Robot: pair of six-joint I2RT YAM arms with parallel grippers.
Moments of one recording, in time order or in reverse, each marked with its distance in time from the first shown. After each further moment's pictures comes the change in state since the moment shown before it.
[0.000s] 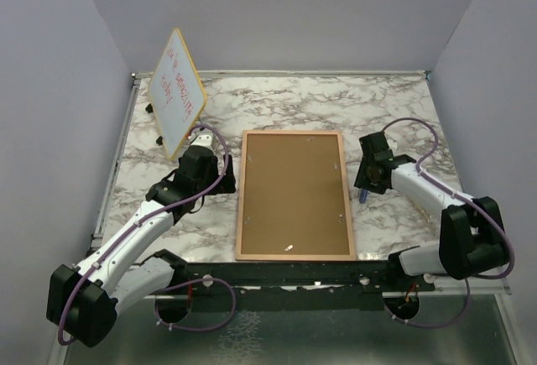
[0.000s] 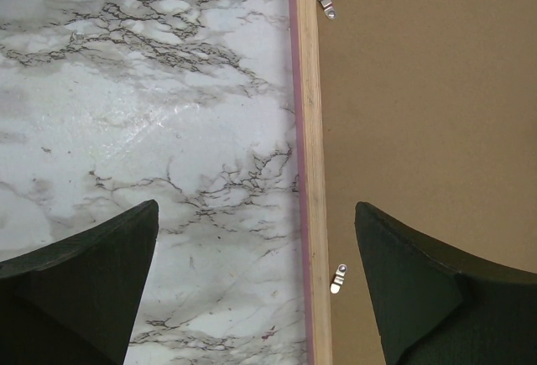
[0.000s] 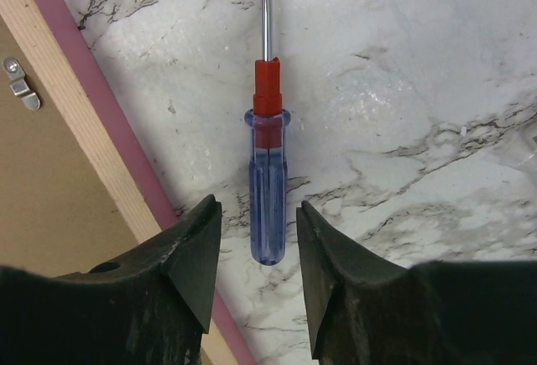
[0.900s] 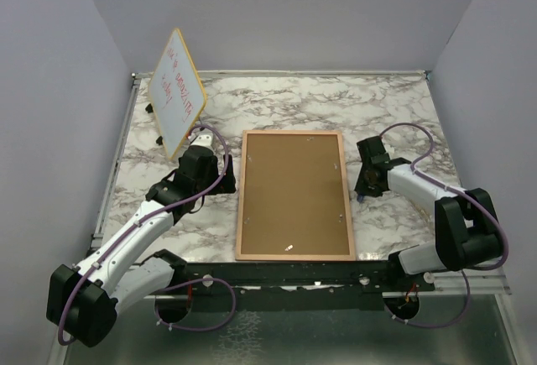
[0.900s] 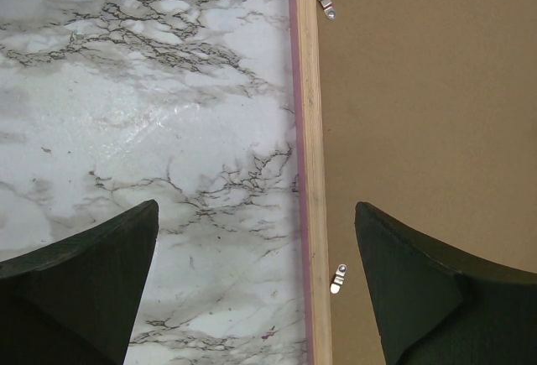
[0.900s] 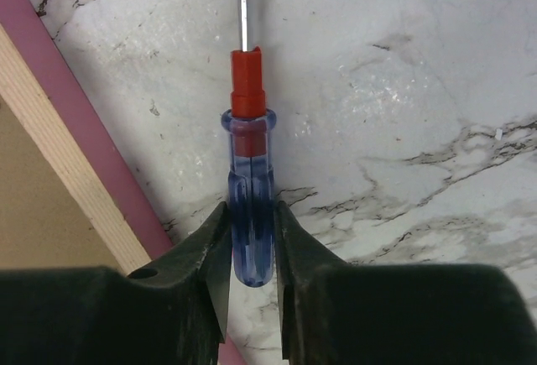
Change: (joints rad) left arm 0.000 0.000 0.000 0.000 0.000 0.000; right arm 0.000 0.050 -0.047 0.071 -0.022 0.017
